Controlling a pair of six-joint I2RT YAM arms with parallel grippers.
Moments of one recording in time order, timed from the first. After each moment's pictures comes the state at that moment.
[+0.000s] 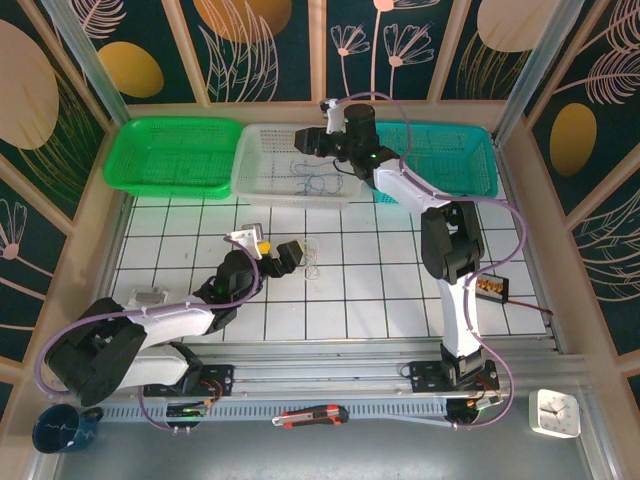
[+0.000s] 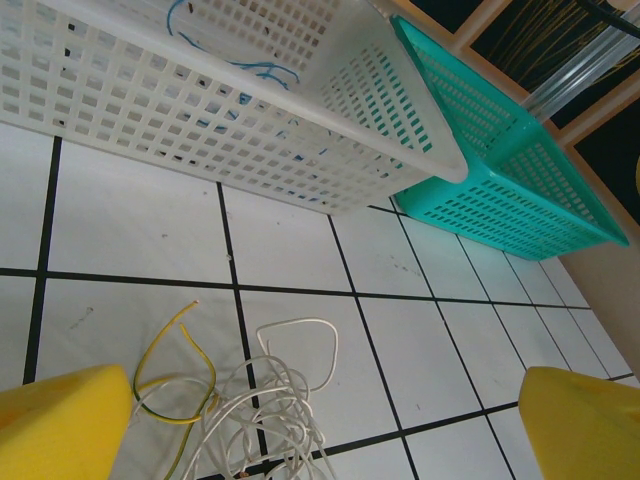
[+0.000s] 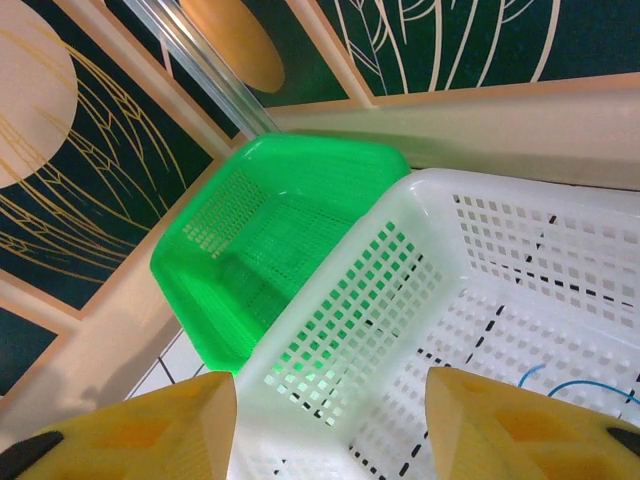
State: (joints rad) left arm -0.71 1.27 0.31 0.67 -0.15 -0.72; right arm 0.49 2.14 1.80 0.06 -0.51 0.43
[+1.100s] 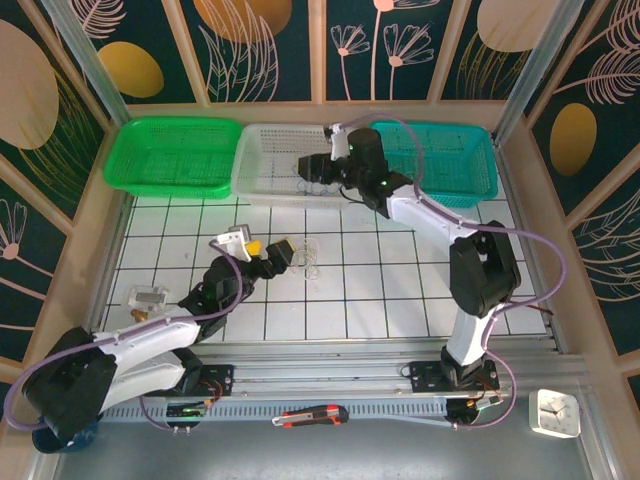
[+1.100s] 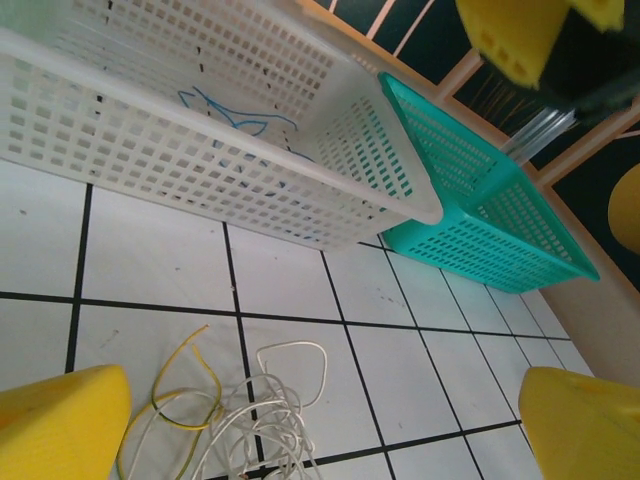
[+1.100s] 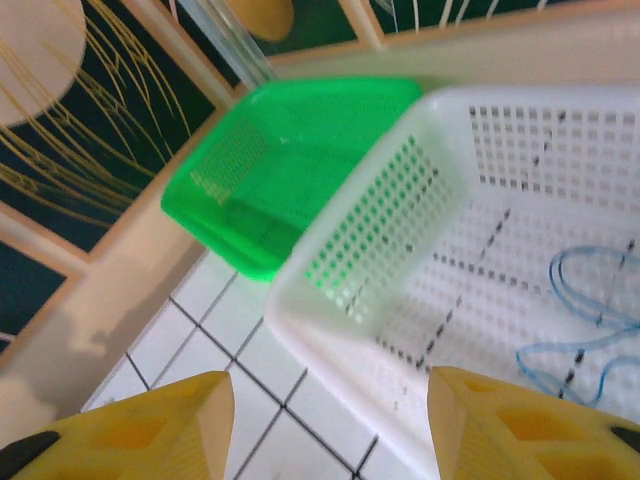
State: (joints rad) left arm -0.71 1.05 0.27 0.56 -0.20 -0.72; right arm 0.58 1.78 1.38 0.06 -0.38 0.41
